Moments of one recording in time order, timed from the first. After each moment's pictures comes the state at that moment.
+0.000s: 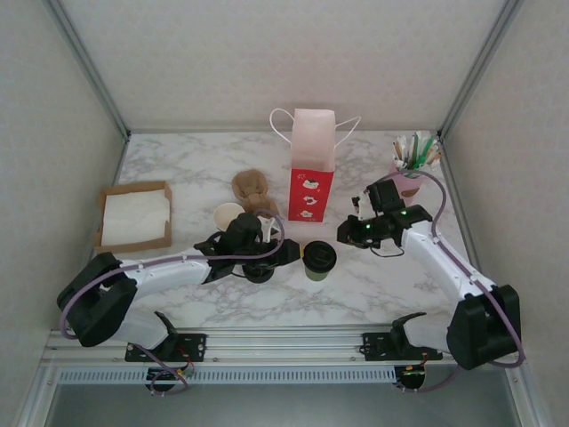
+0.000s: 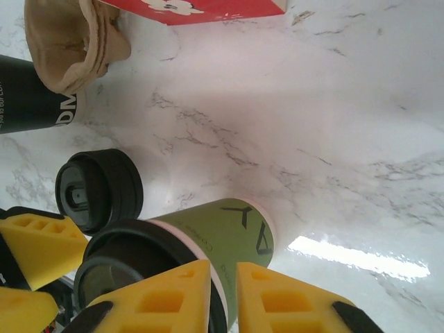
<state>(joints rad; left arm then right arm) -0.78 1.41 0.66 0.17 0.46 -1.00 0.35 1.23 0.93 -0.79 -0.42 0.44</state>
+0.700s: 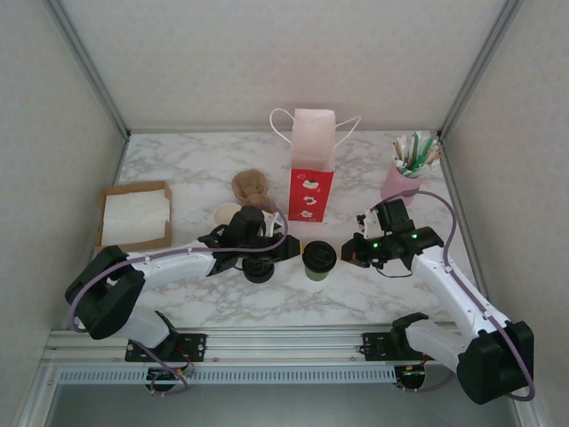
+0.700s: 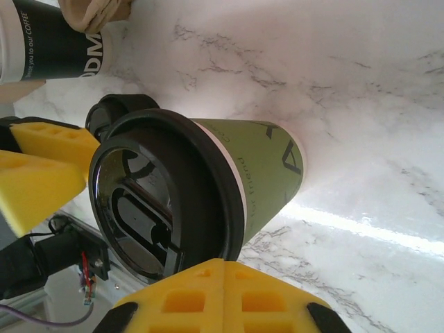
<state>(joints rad) -0.74 1.48 0.73 0.14 0.51 -0.96 0.35 1.05 0.77 -0.82 -0.56 0.51</state>
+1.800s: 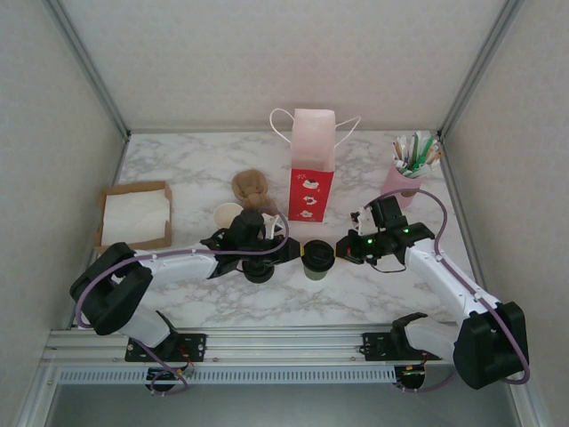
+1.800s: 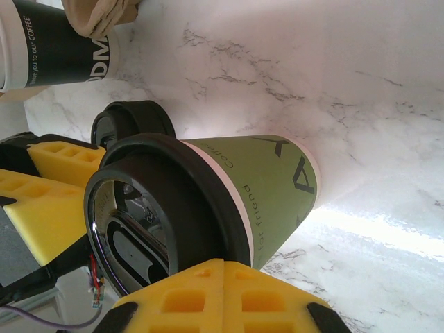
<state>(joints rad) -0.75 1.51 0.68 0.26 0.53 -0.98 0.36 1.14 0.76 -0.72 -0.60 0.52</state>
